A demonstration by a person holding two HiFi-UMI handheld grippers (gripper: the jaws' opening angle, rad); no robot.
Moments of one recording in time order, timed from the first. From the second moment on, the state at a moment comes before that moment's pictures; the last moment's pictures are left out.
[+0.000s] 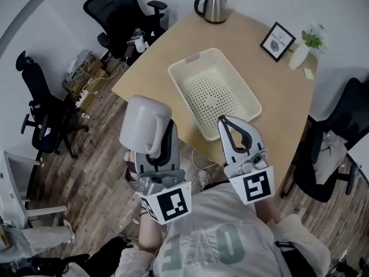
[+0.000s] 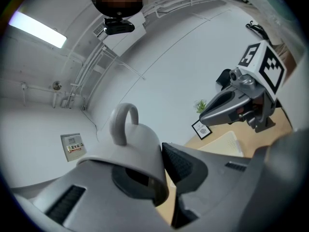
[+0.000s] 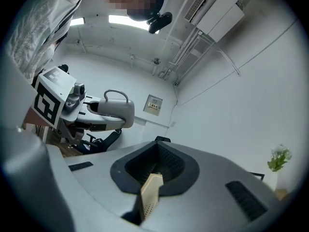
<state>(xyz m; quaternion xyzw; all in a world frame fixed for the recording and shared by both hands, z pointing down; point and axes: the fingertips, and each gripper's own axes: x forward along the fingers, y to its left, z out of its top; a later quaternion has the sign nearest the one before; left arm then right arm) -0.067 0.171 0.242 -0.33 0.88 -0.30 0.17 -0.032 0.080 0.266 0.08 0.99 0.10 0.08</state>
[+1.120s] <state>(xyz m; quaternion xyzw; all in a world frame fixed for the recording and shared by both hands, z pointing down) -0.198 -0.005 0.283 -0.62 0.71 -0.29 0.19 -0.091 -0.020 0.268 -0.21 0.97 0.08 0.04</state>
